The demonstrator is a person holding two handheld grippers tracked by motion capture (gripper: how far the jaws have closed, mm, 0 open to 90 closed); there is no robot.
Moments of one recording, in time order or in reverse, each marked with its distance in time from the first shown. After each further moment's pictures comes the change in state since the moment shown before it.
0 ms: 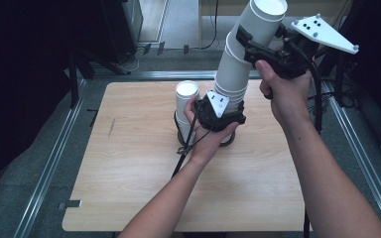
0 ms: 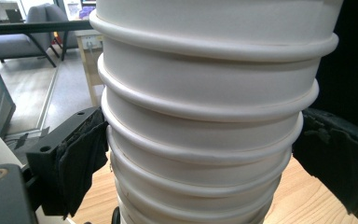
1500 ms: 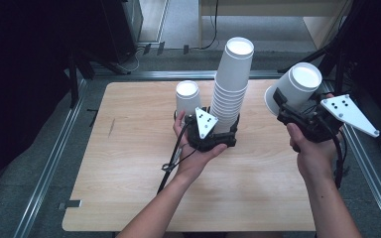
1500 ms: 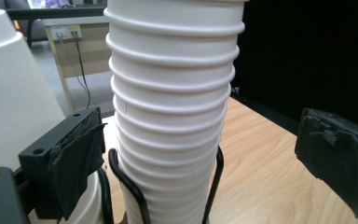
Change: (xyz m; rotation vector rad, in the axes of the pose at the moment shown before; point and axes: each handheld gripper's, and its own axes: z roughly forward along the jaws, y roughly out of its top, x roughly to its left) left arm 0.011 -0.021 -0.059 0.026 -0.129 0.006; right arm -0.041 -0.098 -0.100 0.056 -0.210 -0.022
